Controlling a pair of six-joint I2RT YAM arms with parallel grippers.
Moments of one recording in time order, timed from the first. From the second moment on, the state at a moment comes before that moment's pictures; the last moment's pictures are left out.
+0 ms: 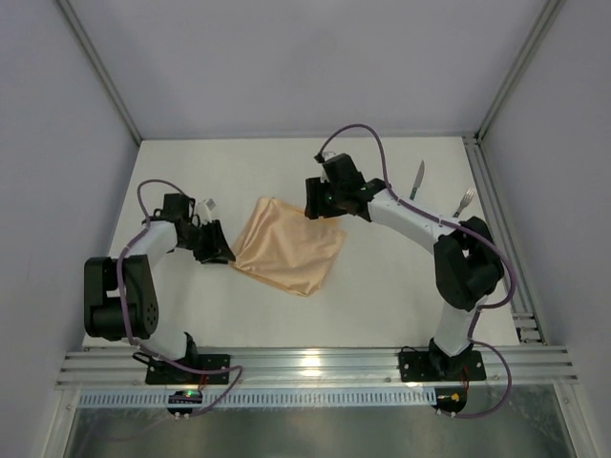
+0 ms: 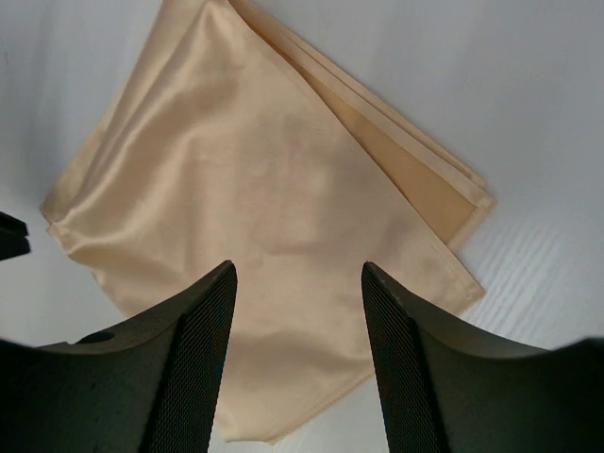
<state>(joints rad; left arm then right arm) 0.05 1.56 0.86 -0.54 0.55 -0.17 0.62 1.85 1.46 -0.38 -0.05 0.37</state>
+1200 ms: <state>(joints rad) -0.16 1.83 1.25 -0.55 0.42 0.00 0.46 1.83 1.06 -0.15 -0.18 0.41</state>
